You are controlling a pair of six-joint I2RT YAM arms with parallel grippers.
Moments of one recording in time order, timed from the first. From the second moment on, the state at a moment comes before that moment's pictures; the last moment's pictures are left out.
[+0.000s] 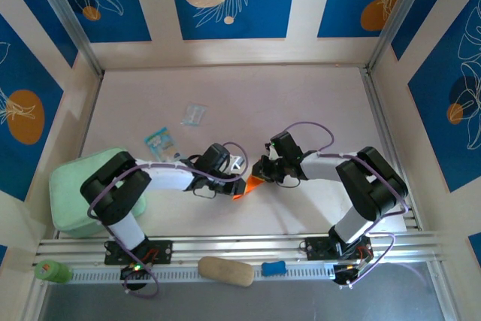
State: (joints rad) left arm -0.82 1.67 0.72 0.02 0.50 -0.61; right arm 0.56 1.61 0.64 -0.02 -0.47 0.84
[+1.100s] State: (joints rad) left arm -0.82 1.39 0.62 -0.12 0.41 -0.62; right arm 0.55 1.61 0.62 0.01 -0.48 0.85
